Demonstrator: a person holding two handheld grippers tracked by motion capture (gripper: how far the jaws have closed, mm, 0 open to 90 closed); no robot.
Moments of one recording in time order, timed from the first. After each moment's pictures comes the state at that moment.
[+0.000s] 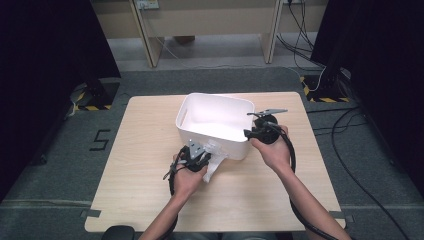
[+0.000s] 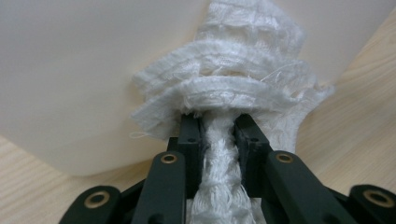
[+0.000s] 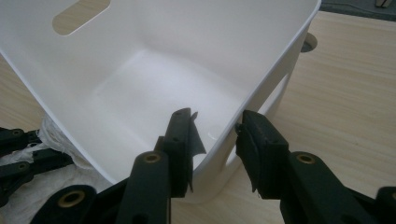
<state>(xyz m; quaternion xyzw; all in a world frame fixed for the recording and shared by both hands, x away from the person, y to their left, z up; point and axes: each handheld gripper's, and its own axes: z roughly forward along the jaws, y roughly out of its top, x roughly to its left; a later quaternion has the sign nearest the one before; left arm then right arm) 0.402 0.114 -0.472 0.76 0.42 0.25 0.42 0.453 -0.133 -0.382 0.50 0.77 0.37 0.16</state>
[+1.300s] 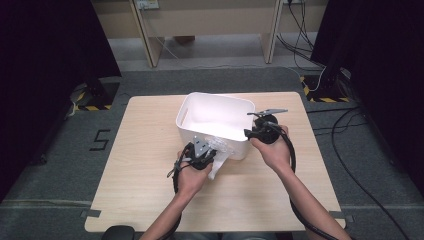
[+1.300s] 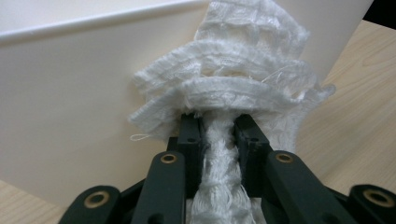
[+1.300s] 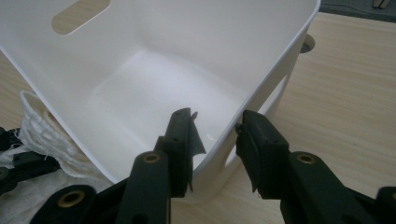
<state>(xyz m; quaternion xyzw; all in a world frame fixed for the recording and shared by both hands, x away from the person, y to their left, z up) 0.401 0.100 -0.459 0.76 0.40 0.26 0.43 0.453 -0.133 -0.382 0.50 0.77 0.37 0.16</state>
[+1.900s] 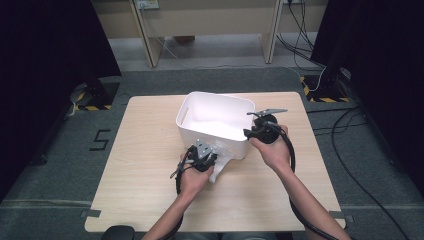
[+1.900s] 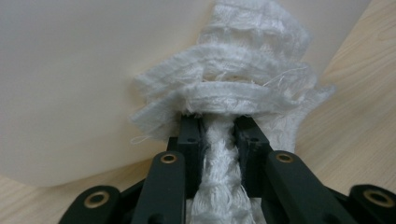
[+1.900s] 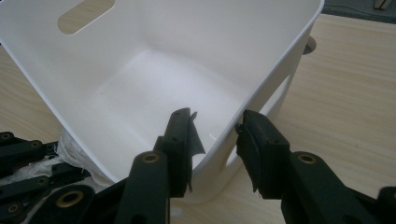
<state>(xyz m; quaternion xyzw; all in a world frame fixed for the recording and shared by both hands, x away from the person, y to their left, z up) 0.407 0.096 -0.482 0.78 0.41 0.24 0.41 0.454 -0.132 -0.382 0.51 0.76 0.37 0.16</state>
